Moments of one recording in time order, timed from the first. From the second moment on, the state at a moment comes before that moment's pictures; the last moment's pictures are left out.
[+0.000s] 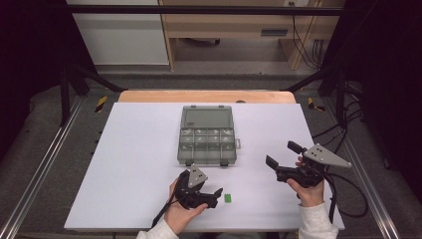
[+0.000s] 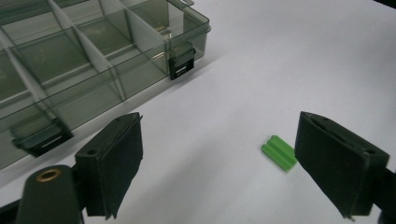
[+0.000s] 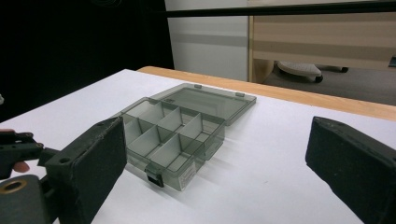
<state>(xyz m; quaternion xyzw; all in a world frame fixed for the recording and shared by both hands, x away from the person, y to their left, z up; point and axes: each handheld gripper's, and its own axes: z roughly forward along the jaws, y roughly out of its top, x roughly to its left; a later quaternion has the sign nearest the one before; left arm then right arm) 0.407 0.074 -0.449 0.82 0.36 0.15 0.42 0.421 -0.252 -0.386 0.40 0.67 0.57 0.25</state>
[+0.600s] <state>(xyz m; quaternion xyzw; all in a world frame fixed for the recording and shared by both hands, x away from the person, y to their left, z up) 0.407 0.043 -0.476 0.84 0.36 0.13 0.38 0.421 -0.253 -0.385 0.40 0.67 0.57 0.25</state>
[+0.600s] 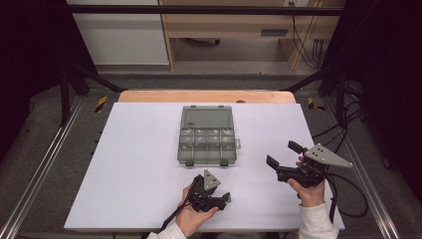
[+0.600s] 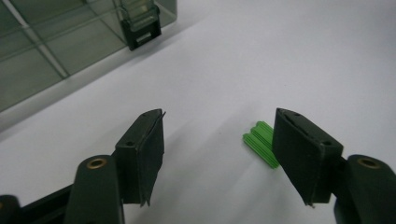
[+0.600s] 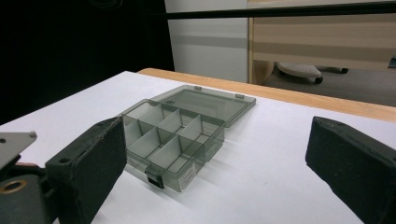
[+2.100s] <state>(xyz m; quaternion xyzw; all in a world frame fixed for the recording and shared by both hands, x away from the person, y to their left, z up) 0.404 0.038 -0.473 0.86 0.36 0.12 0.34 0.421 -0.251 -0.385 0.40 0.67 0.57 0.25</state>
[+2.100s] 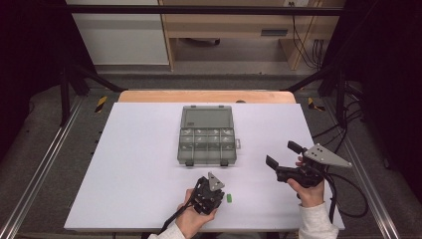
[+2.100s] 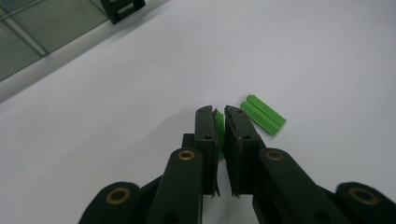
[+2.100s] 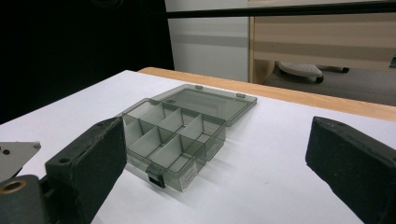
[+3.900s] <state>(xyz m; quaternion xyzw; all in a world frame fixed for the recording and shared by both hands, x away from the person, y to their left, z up) 0.457 0.127 -0.377 0.79 0.37 0.17 0.45 0.423 -0.252 -0.389 0.40 0.68 0.56 0.25</state>
